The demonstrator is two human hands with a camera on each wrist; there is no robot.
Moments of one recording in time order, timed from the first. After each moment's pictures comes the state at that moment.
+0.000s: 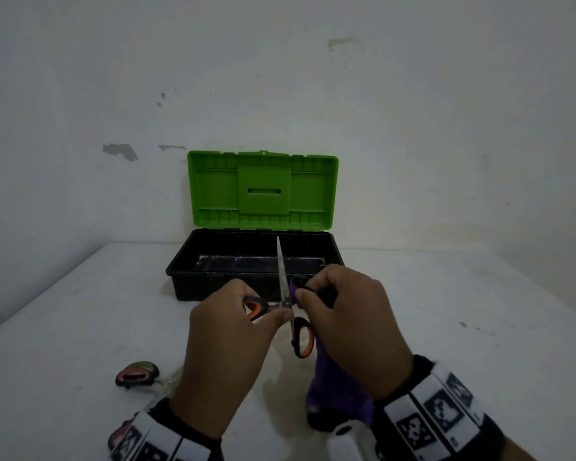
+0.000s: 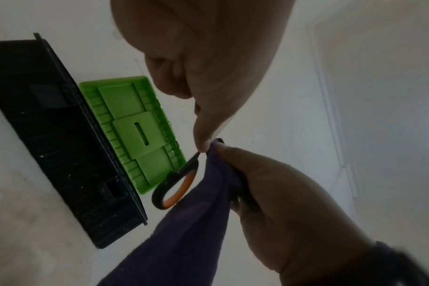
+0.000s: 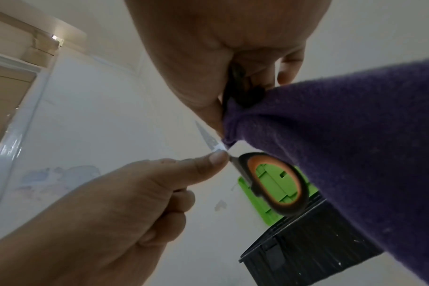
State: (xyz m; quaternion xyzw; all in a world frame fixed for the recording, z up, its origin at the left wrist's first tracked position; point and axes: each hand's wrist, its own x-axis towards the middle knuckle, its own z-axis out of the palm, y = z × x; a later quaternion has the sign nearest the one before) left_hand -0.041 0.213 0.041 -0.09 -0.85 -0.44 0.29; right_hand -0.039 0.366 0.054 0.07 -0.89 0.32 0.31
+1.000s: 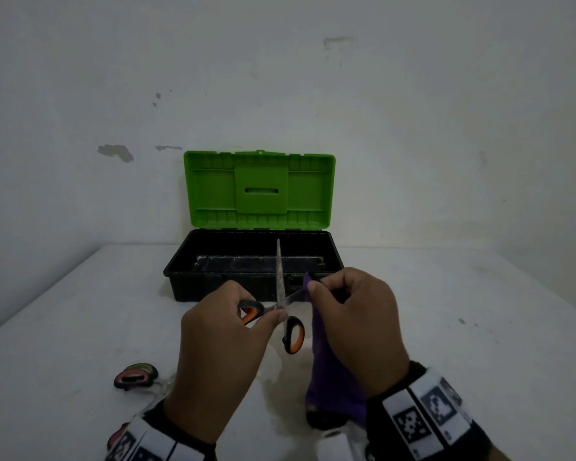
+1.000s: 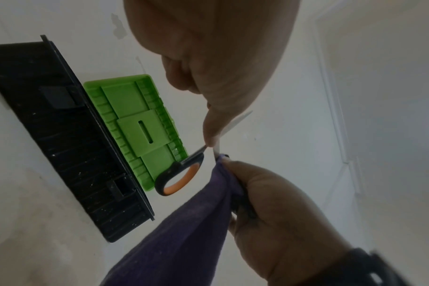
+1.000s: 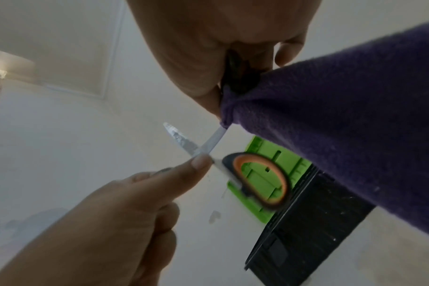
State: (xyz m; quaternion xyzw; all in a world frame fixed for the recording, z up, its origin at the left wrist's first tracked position) left_hand -0.040 0.209 0.037 -0.12 -0.84 -0.41 0.34; right_hand -0.042 0.370 0.044 -0.02 -0.85 0.41 0.34
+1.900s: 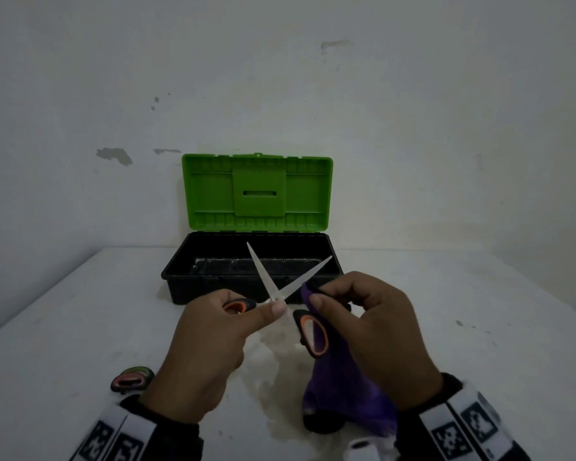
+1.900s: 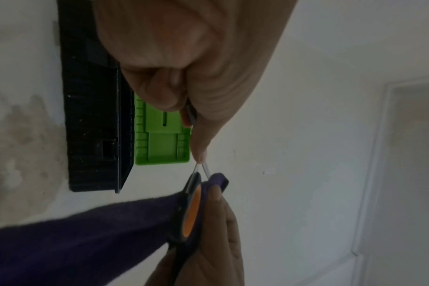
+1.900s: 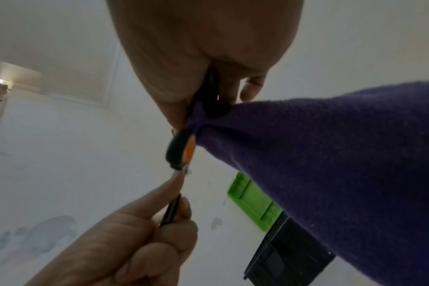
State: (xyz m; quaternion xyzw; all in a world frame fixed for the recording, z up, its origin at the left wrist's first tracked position) left_hand -0.046 0.203 0.050 -0.02 -0.71 -0.70 0.03; right_hand -0.020 0.392 0.054 0.12 -0.80 0.49 0.31
